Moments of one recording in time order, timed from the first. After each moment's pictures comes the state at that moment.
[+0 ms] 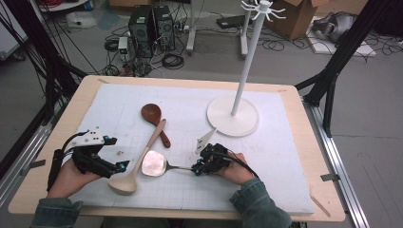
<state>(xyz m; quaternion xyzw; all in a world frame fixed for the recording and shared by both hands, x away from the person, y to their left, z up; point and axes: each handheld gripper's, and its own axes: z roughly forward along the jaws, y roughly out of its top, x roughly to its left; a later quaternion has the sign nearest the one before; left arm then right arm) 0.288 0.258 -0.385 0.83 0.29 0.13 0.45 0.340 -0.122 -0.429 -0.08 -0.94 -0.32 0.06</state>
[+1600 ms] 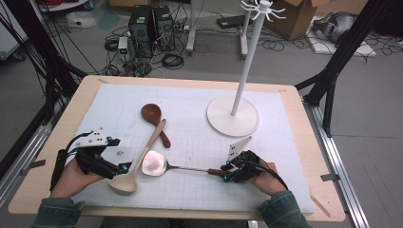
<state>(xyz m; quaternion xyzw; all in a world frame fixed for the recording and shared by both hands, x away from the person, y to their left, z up) 0.289 0.250 -0.388 0.84 0.28 0.12 0.45 0.313 -0.209 -0.429 -0.12 -0.94 -0.31 -0.01</state>
